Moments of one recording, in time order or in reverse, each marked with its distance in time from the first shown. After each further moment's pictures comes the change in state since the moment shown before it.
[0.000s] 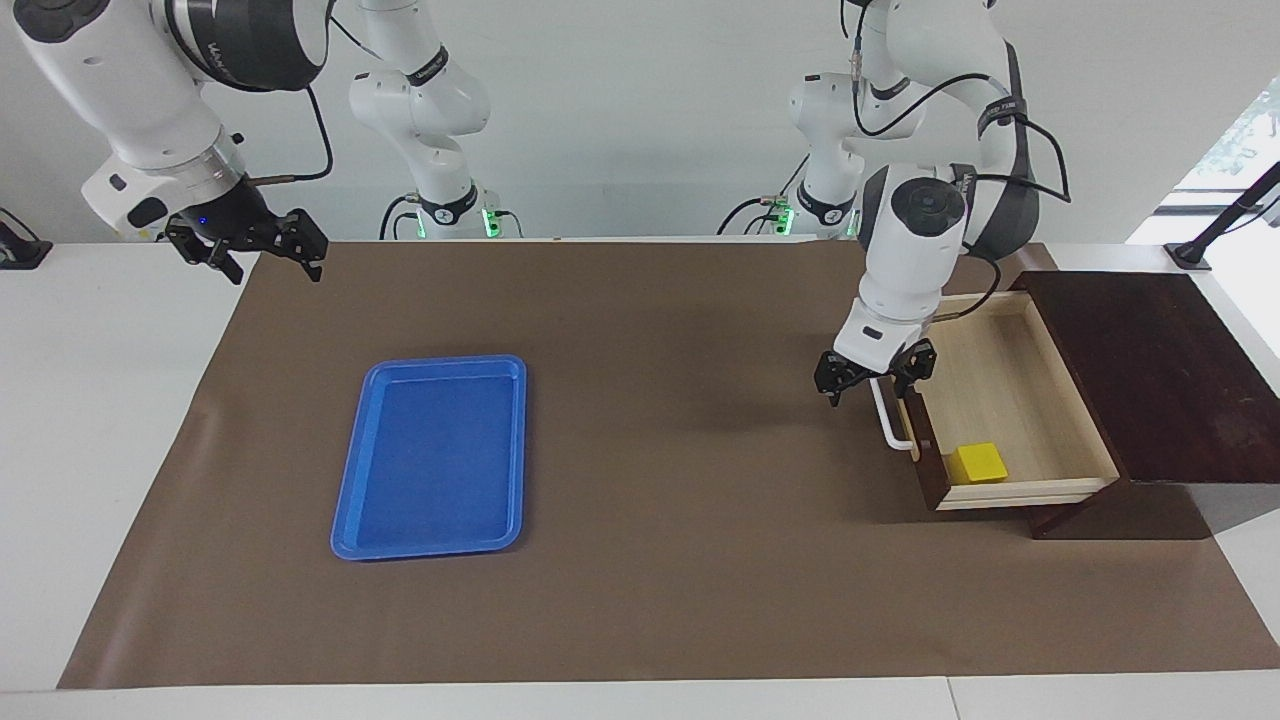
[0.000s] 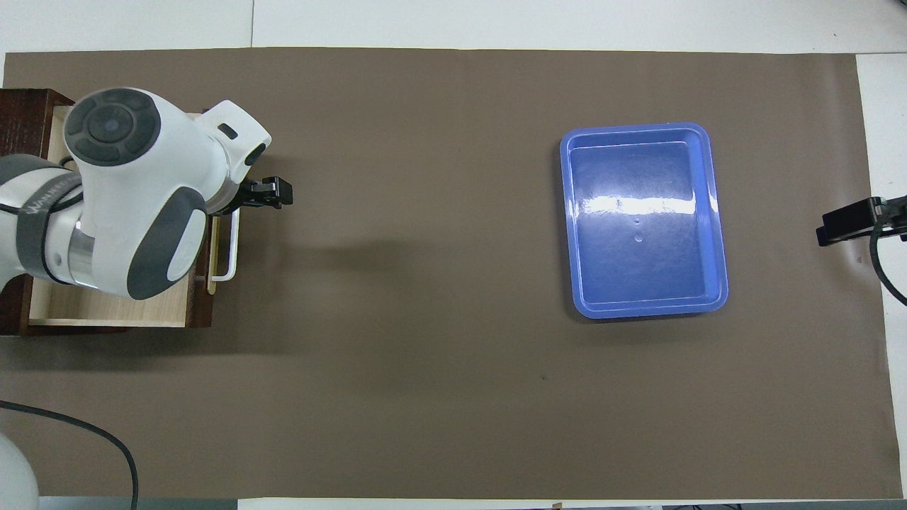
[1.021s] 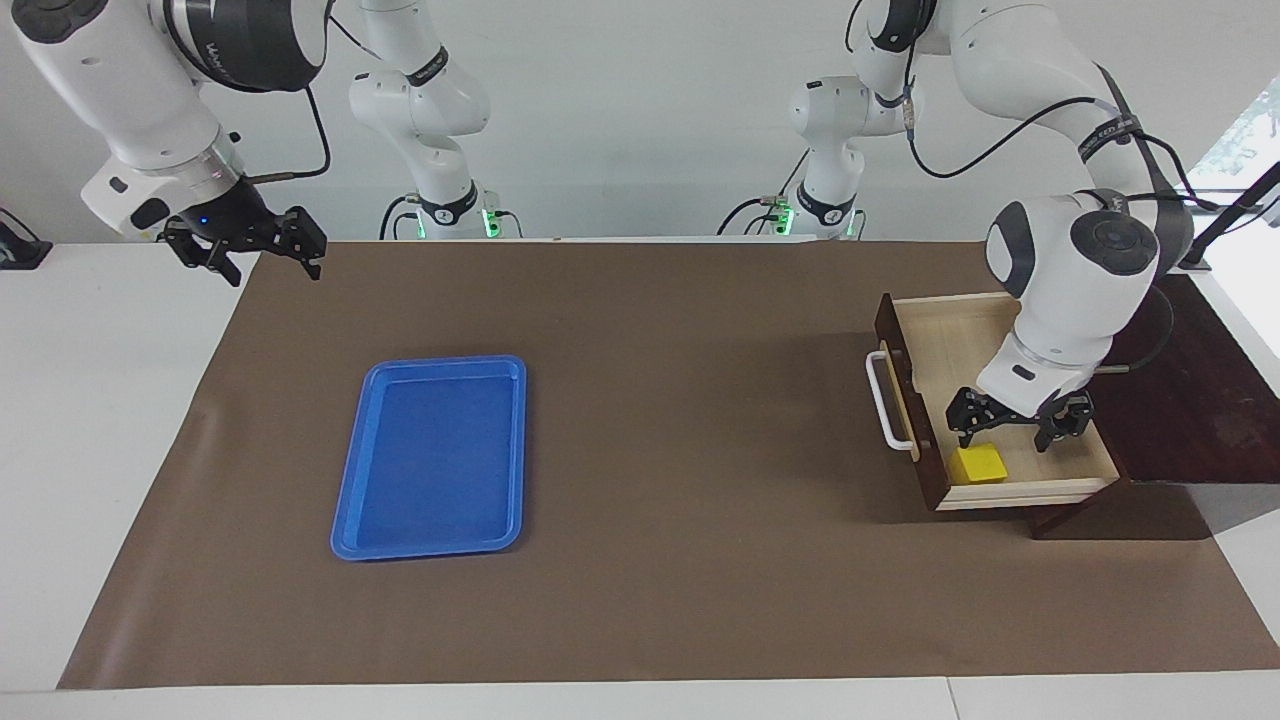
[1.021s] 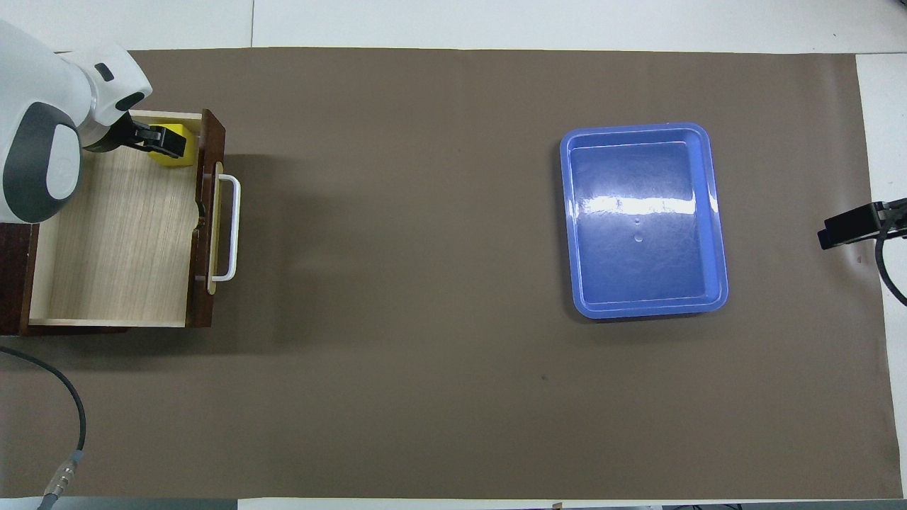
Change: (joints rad) left arm 0.226 0.173 -0.002 0.178 0.043 0.081 0.462; right arm -0.001 0.000 -0.002 -0.002 0.000 0.000 -0.099
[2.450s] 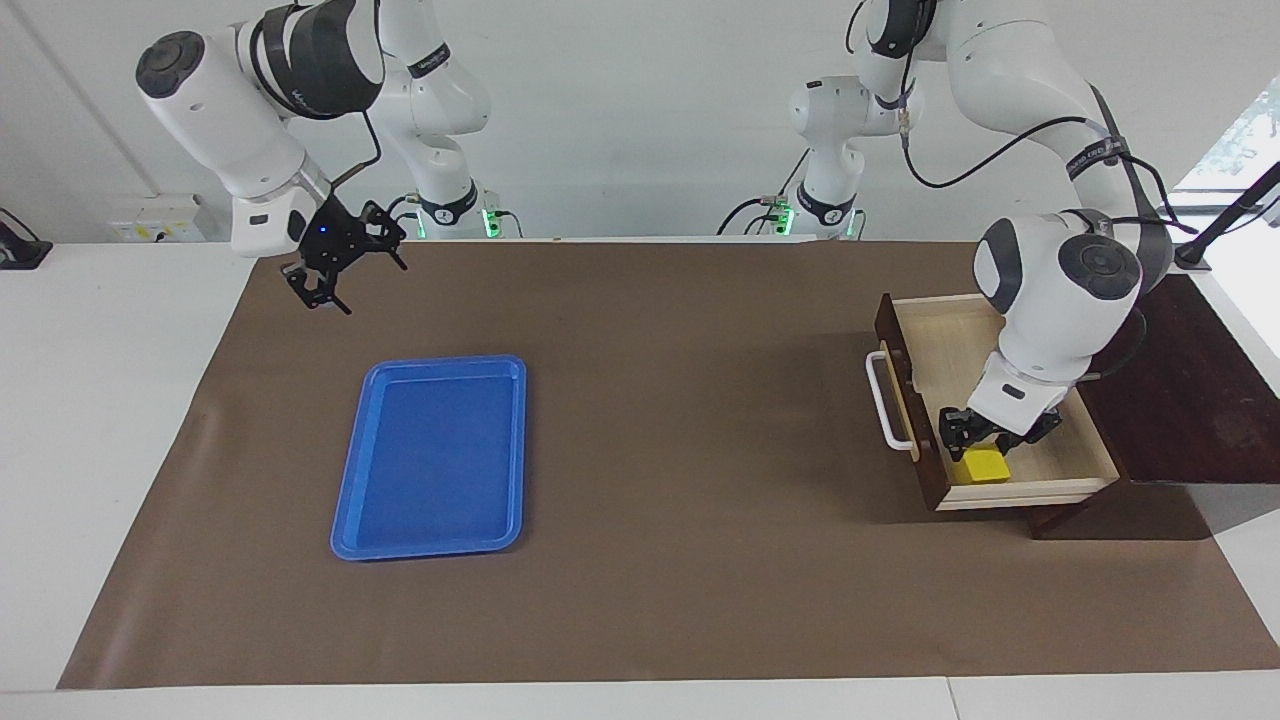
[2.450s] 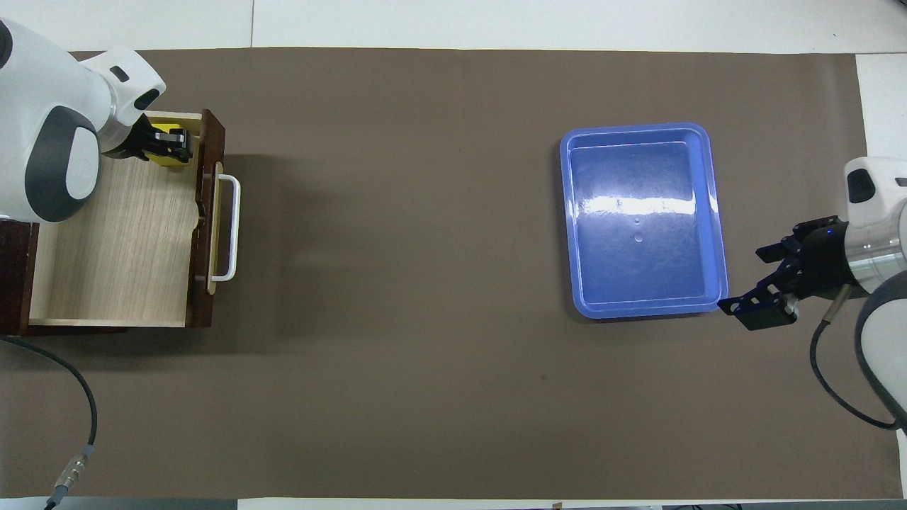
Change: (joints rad) left arm -0.006 0.014 0.001 -0.010 -0.043 -0.008 -0.146; right arm 0.073 -0.184 0.015 -0.408 0.265 0.233 -0.669
